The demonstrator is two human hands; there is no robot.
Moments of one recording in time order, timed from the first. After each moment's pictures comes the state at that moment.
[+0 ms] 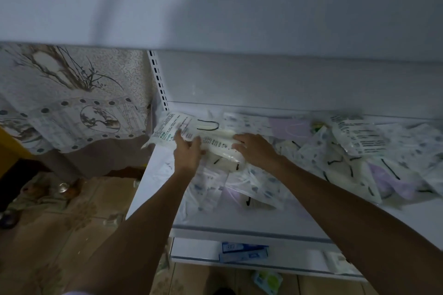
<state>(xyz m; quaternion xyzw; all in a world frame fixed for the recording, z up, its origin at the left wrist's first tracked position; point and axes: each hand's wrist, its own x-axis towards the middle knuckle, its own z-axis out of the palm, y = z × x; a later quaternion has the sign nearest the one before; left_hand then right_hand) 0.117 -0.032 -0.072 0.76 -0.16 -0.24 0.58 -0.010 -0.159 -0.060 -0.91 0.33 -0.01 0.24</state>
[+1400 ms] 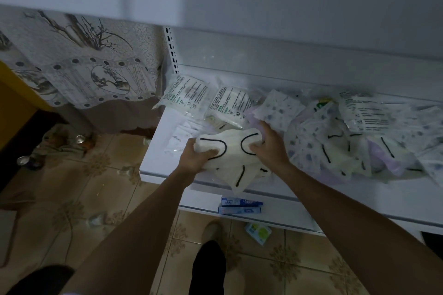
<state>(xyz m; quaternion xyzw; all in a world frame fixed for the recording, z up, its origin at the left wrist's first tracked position) 0.064 0.042 -0.077 0.71 -0.06 -0.43 0.55 -0.068 -0.114 -0.095 -0.81 0.40 -0.14 0.39</state>
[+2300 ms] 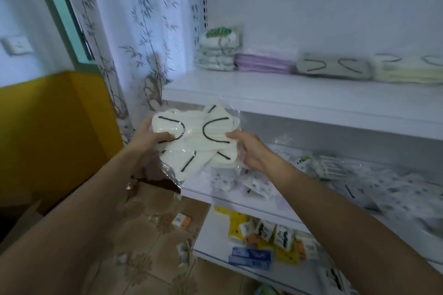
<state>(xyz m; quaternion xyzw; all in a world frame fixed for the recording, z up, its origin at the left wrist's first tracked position) -0.027 0.246 0.231 0.71 -0.17 -0.18 0.66 -0.147 0.046 0.192 -0.58 0.21 -0.10 0.78</state>
